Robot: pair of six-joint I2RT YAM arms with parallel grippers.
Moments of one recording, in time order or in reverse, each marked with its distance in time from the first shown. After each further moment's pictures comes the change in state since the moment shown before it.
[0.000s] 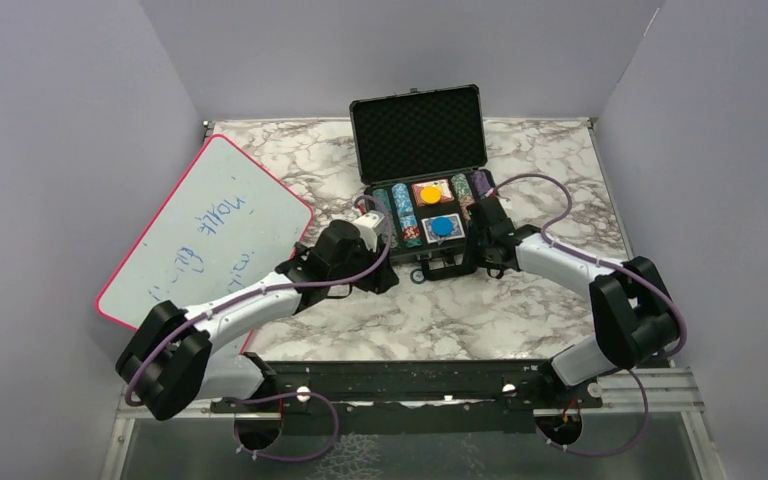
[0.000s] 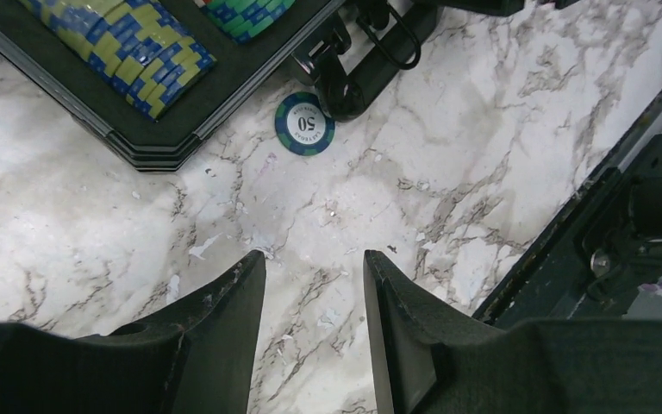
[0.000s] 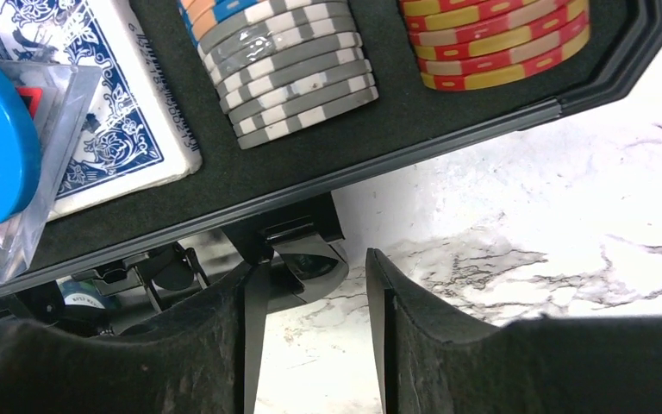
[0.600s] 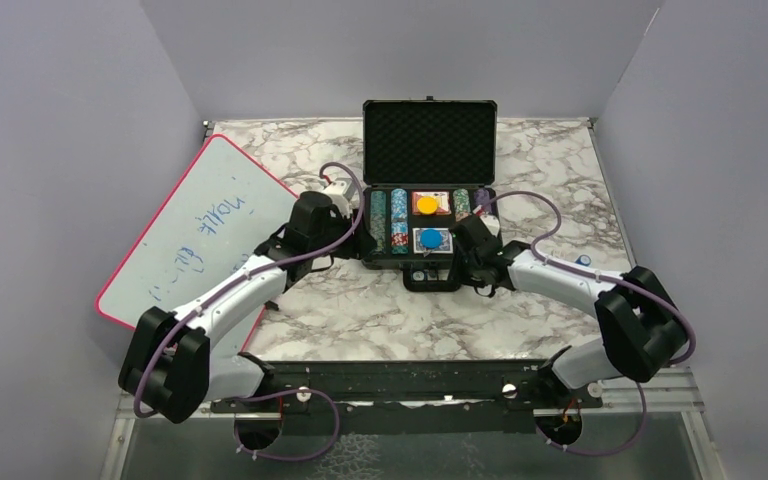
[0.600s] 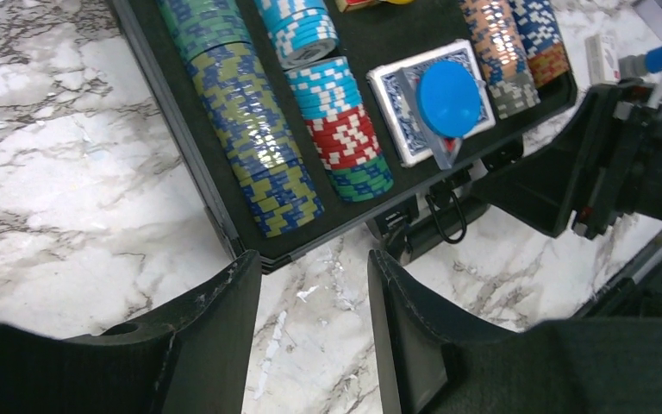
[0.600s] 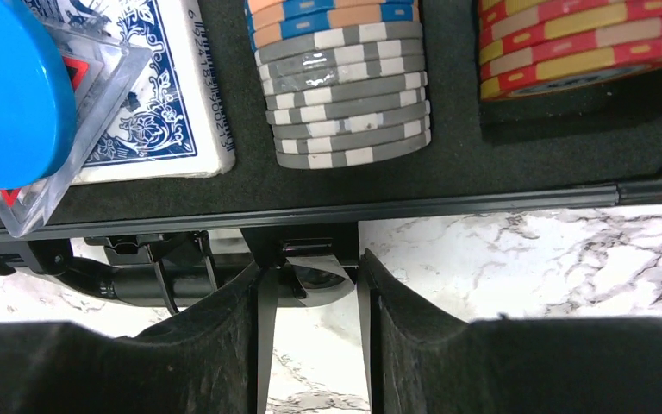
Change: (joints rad) left arm 0.198 0.037 0.119 -0.064 -0.029 0.013; right arm 0.162 -0.066 -0.076 -0.006 0.003 0.196
